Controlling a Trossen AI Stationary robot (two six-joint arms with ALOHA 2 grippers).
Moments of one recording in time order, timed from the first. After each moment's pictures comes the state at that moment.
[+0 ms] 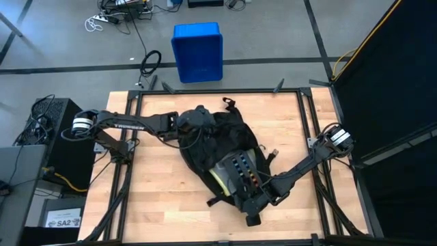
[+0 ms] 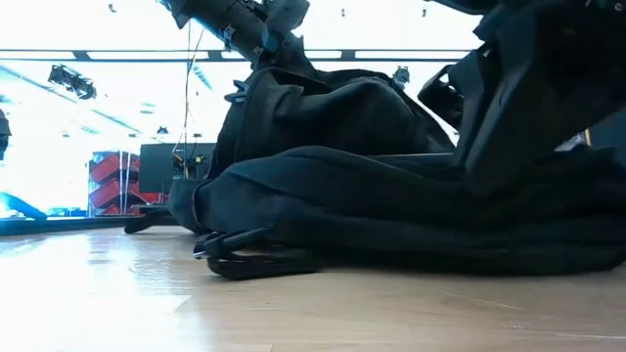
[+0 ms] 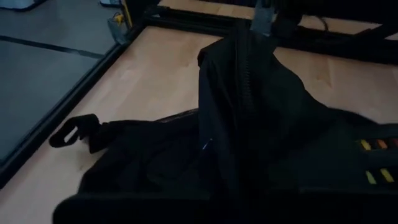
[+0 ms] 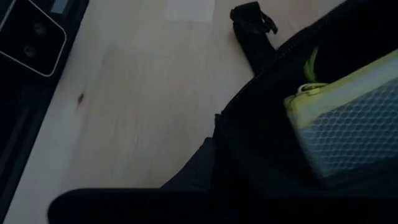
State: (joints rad) left arm 0.09 1.47 1.07 -0.11 -0.19 -0.12; right arm 0.62 1.86 1.12 -0.21 0.24 0.38
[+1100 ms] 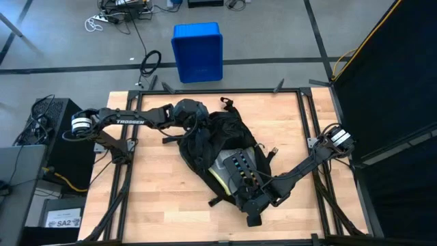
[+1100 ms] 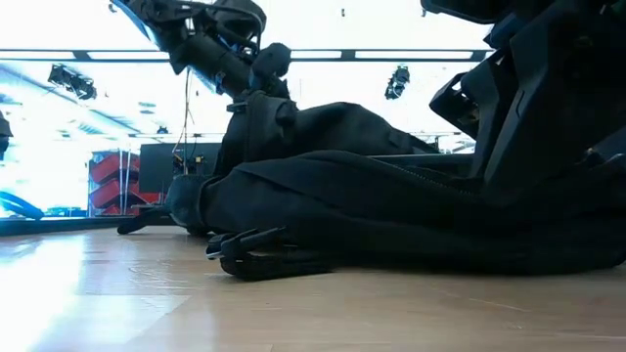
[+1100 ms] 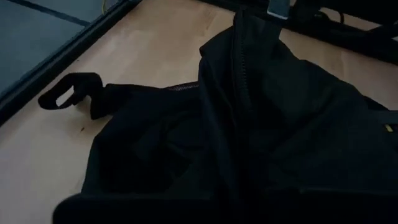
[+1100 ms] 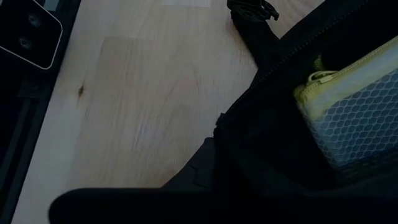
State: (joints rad) left arm 0.30 1.45 0.89 0.05 0.08 -0.18; right arm 0.63 1.86 1.12 -0.24 0.22 0.45
